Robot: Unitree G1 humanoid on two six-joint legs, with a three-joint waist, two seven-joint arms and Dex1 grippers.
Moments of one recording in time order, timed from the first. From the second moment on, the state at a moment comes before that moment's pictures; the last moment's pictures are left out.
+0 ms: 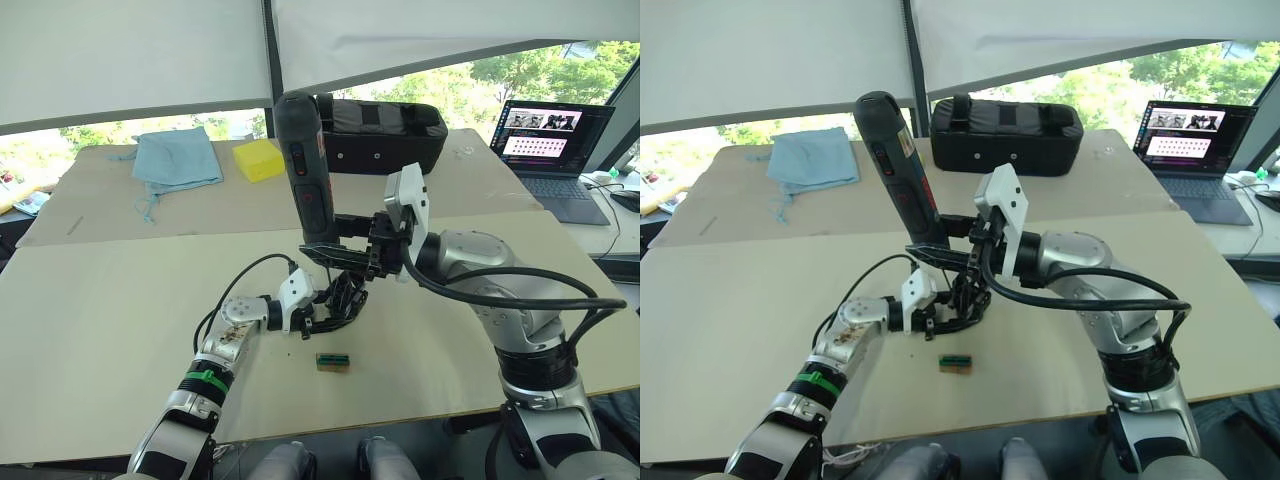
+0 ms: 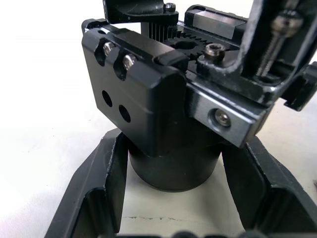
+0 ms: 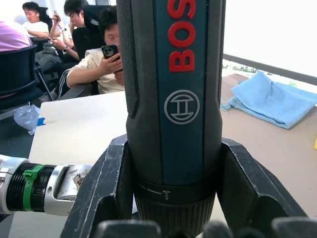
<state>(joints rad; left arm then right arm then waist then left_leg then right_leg) -0.53 0.24 -0.20 0.49 -0.12 -0.04 -1.07 -0.68 -0.44 0.11 -0.36 0.63 0.71 0.77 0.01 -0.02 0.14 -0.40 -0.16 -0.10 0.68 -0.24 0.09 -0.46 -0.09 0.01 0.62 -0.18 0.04</state>
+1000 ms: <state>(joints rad) -0.53 0.24 -0.20 0.49 -0.12 -0.04 -1.07 -0.68 -0.43 0.11 -0.36 0.64 0.73 0.76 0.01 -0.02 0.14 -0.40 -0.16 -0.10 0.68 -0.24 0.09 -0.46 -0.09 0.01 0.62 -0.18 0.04</state>
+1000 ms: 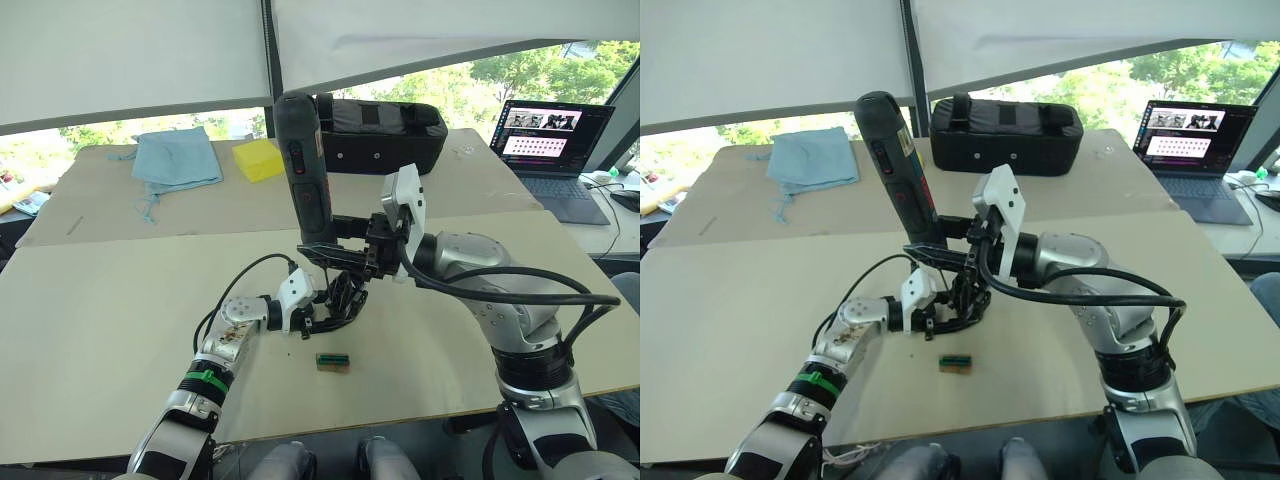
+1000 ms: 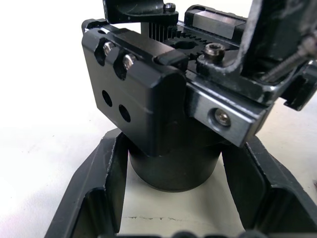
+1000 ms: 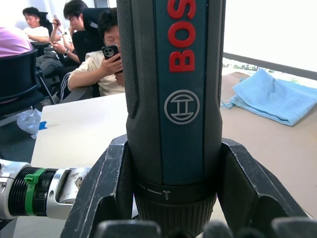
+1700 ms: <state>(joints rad) -0.53 0.24 -0.20 0.49 -0.12 -0.05 -1.07 -0.68 -0.42 0.11 -0.34 0.60 0.72 0.78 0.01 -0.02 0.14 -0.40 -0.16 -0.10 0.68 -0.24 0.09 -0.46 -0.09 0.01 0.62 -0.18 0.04</state>
